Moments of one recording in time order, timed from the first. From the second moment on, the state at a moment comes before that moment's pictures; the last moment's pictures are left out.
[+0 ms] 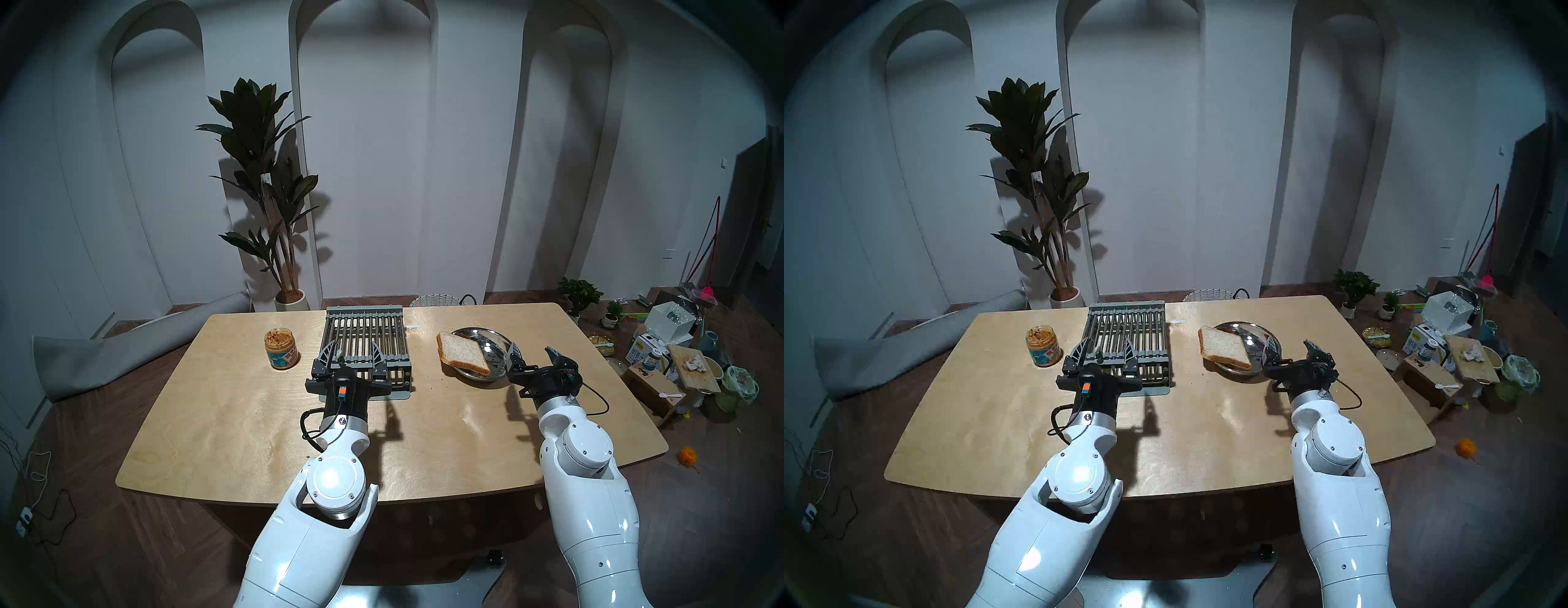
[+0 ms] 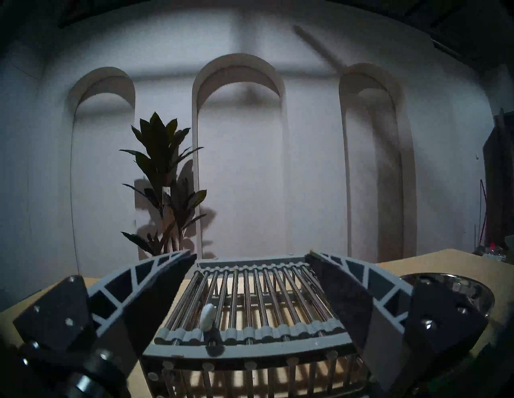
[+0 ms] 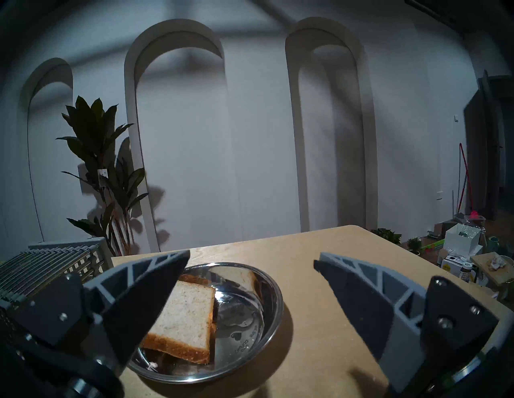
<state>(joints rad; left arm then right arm) 1.67 -1.54 -1.23 -1.60 0.13 -0.25 0.40 -1.63 -1.49 1.72 -1.58 0.19 -0.06 0.09</state>
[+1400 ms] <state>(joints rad) 1.46 -1.60 -1.23 -1.27 0.00 -0.44 0.57 -1.57 -1.49 1.77 -1.58 0.25 -0.06 0.09</state>
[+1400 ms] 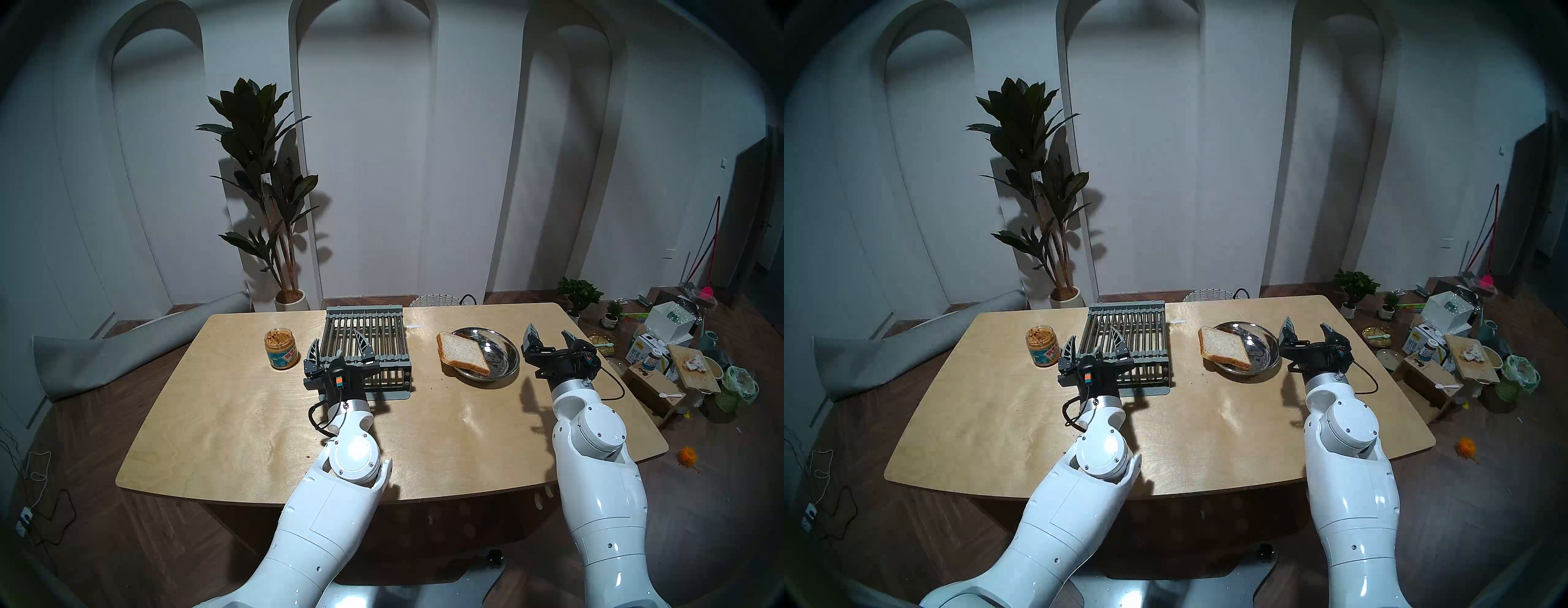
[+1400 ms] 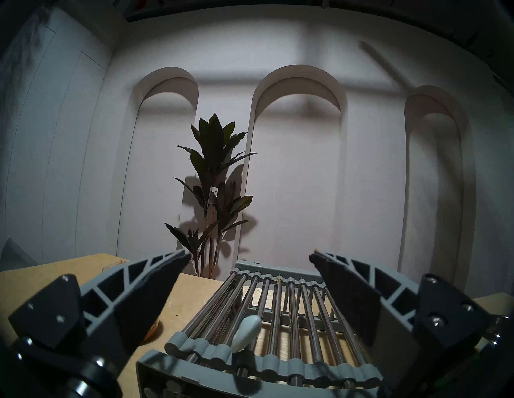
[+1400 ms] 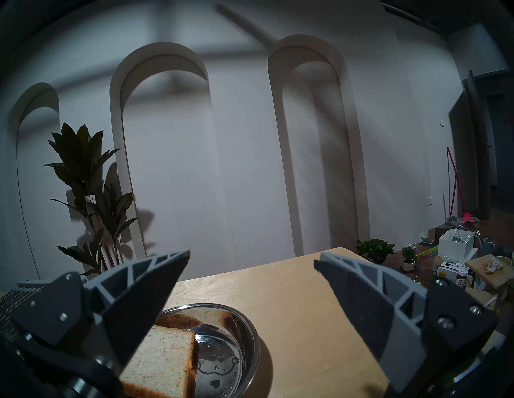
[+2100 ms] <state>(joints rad) 1.42 -1.59 -1.21 -1.18 -0.05 -0.48 0.48 -1.57 -1.49 1.76 -1.60 0.24 -0.06 0.06</state>
